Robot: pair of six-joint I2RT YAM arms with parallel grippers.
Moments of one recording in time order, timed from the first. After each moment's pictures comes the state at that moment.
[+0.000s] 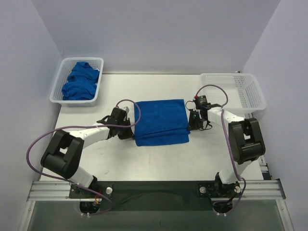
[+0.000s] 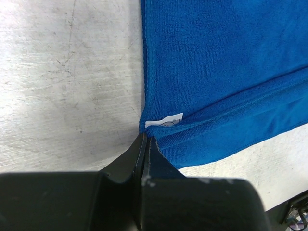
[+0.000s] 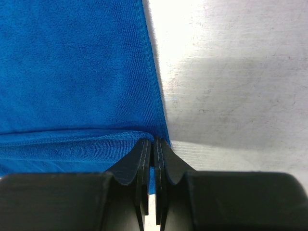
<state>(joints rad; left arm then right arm) -0.46 1.54 0.76 -0.20 0.15 -0.63 0.24 1.71 0.98 -0.46 -0.13 0.37</state>
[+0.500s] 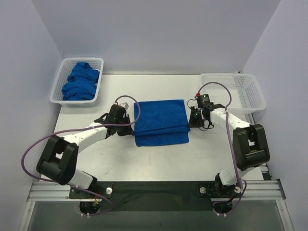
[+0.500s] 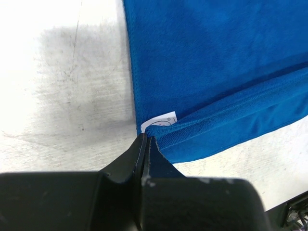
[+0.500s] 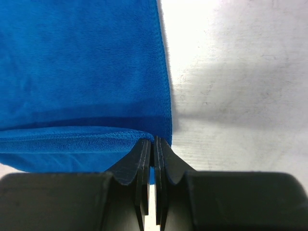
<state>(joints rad) -0.46 1.48 0.79 -0.24 0.11 -0.60 0.24 1.63 0.97 -0.45 -0.13 0.38</state>
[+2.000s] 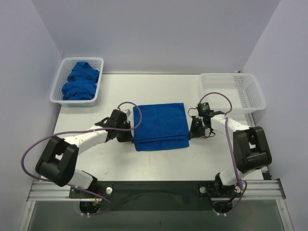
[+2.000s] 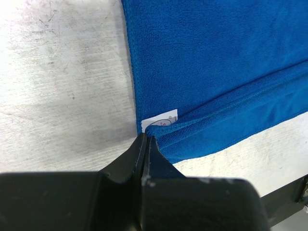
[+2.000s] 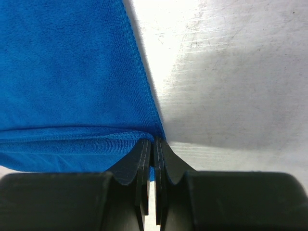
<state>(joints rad) -0.49 1.46 0.73 -0.29 0.16 -0.57 0.24 1.58 0.82 -0.46 -0.16 0.45</state>
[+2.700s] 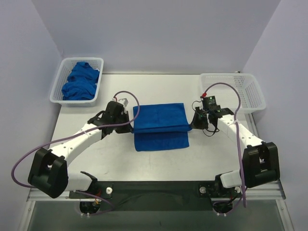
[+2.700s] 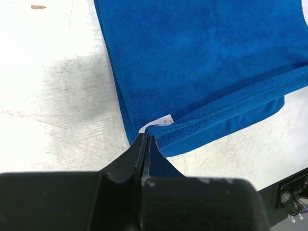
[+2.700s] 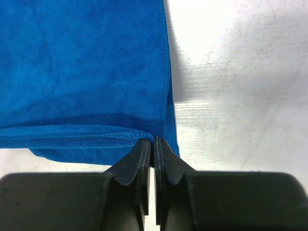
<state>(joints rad) -0.49 1.33 0.86 -0.40 0.09 -0.55 0.24 1.40 0.90 -0.53 -0.13 0.45</state>
